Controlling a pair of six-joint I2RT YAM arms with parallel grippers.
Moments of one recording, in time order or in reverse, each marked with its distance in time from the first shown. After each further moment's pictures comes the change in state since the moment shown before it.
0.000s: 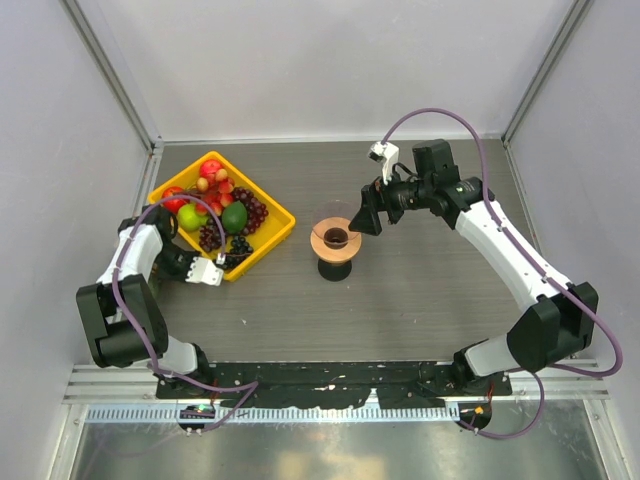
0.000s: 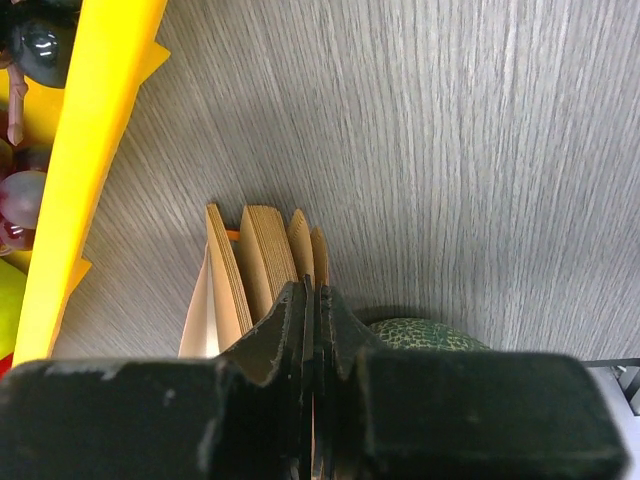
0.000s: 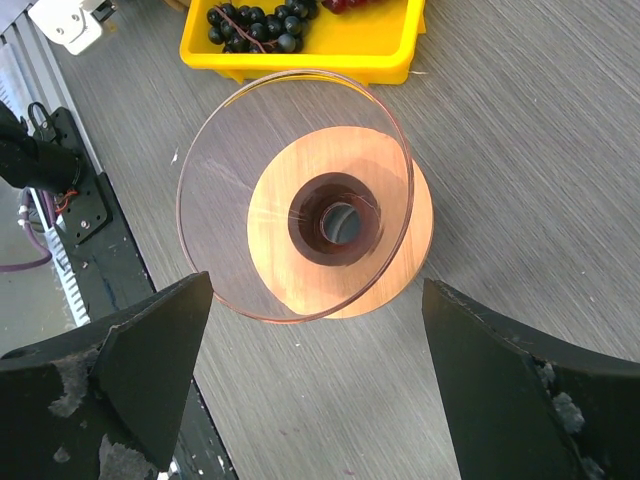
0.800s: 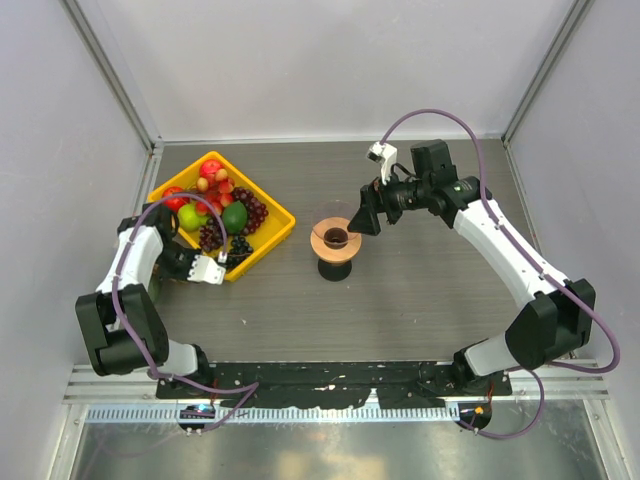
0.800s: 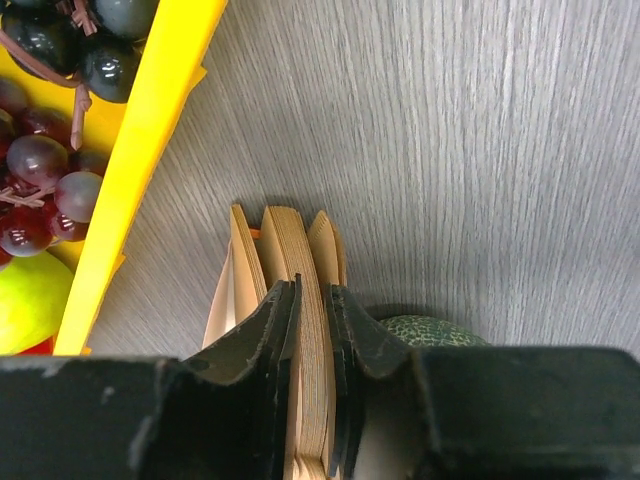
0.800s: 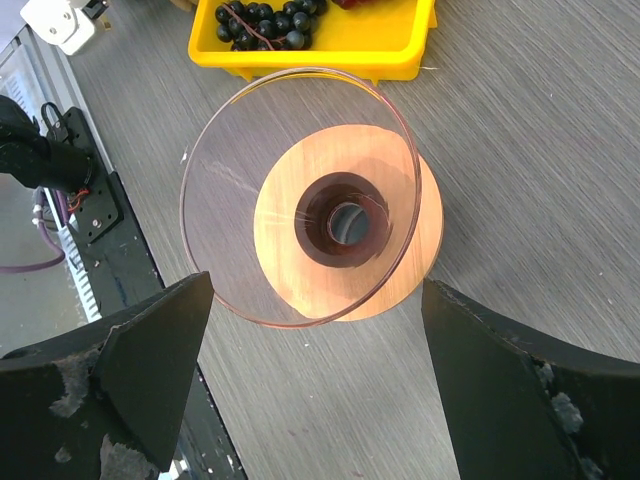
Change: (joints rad) left arm -0.022 -0.054 0.002 -0.014 0.031 -0.011; right arm 0.000 0.013 0.000 0.001 -0.018 0.015
